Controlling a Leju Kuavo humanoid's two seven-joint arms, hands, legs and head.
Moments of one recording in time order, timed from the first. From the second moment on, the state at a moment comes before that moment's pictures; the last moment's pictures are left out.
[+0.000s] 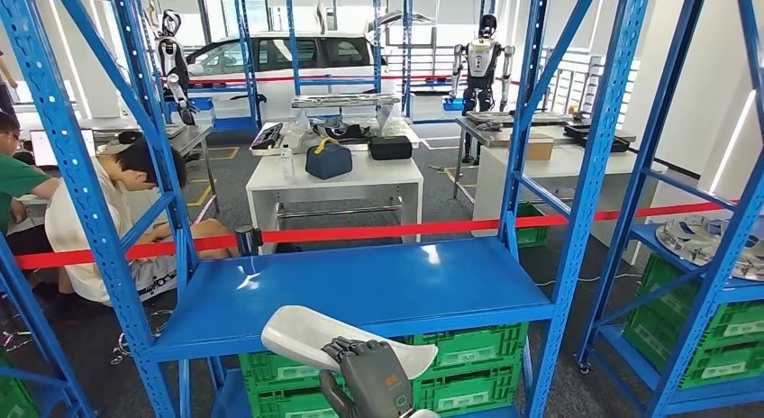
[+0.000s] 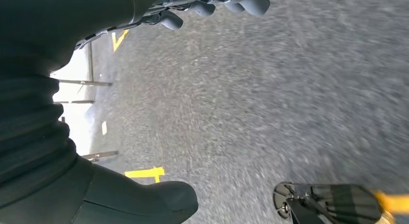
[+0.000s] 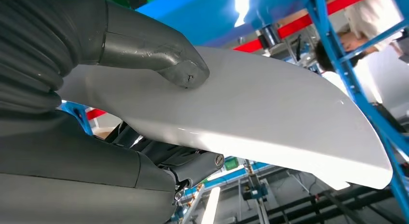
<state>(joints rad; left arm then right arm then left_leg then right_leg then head) -0.15 -0.08 0.79 -0.19 -1.18 0.06 0.17 -0.60 0.07 0.86 -1.14 0.89 -0.12 -0.17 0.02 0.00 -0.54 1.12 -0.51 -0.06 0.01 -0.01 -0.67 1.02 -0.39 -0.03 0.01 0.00</state>
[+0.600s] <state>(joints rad) -0.11 -0.05 0.79 -0.19 -1.14 0.07 0.04 -0.61 0.06 0.86 -1.13 0.84 -0.11 -0.19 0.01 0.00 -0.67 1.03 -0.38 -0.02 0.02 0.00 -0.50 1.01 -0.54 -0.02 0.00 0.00</state>
